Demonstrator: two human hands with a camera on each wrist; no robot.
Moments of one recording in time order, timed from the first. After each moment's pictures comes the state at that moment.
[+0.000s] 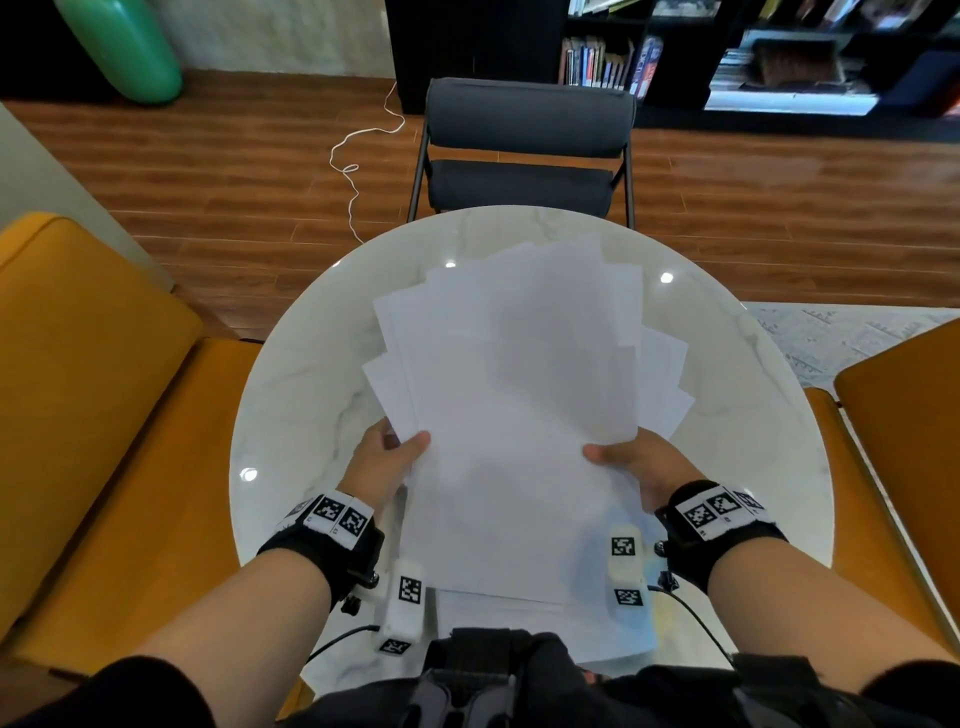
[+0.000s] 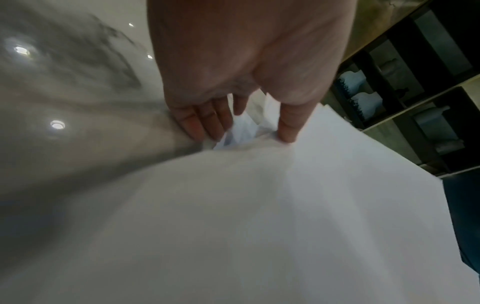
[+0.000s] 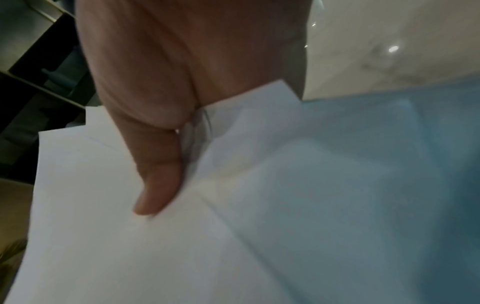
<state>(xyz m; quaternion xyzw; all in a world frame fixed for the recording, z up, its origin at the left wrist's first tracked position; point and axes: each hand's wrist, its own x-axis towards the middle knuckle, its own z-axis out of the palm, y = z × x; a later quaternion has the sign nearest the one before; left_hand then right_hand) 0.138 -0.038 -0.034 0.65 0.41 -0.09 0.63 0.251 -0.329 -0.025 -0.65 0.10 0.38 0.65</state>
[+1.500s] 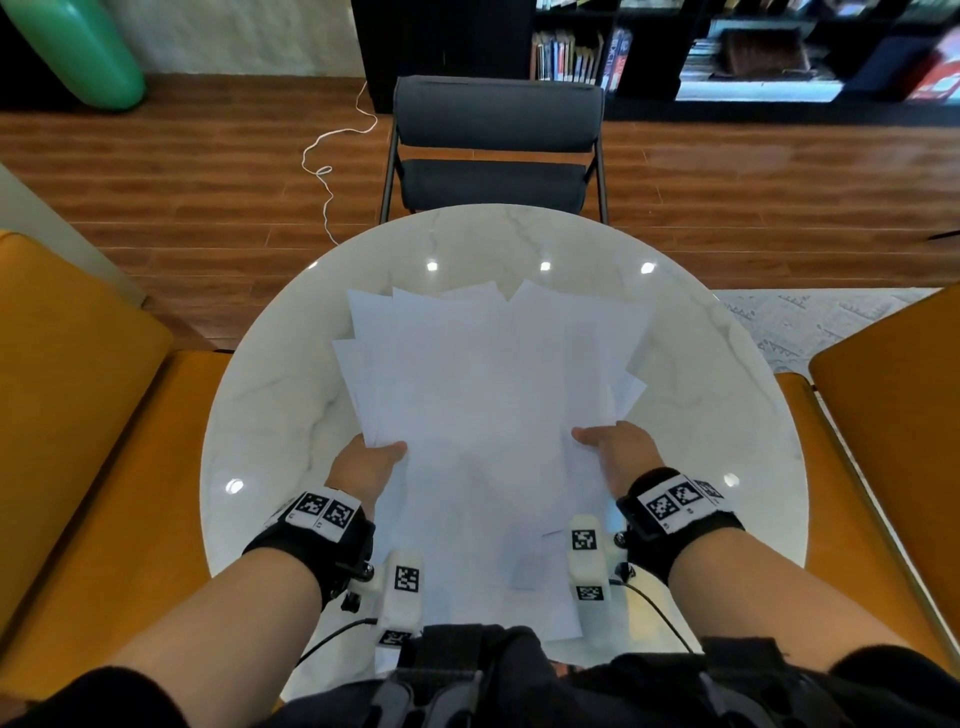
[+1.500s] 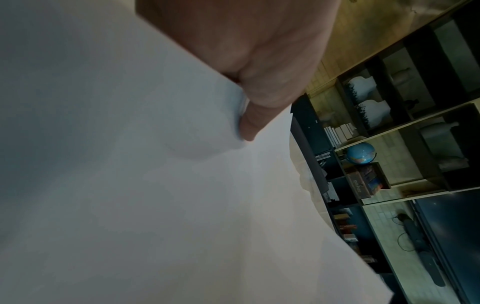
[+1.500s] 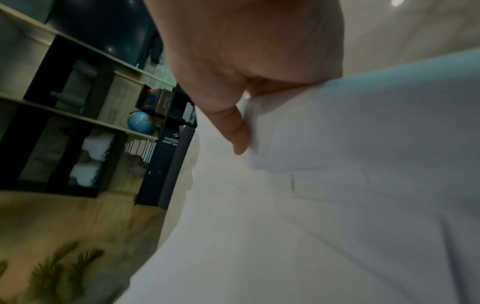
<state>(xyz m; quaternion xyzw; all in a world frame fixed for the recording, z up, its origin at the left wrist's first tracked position) 0.158 -0.047 -0.033 0.64 0.47 -0.10 0.60 0.269 -0.315 -0.045 -0.74 0.29 0.25 0.55</state>
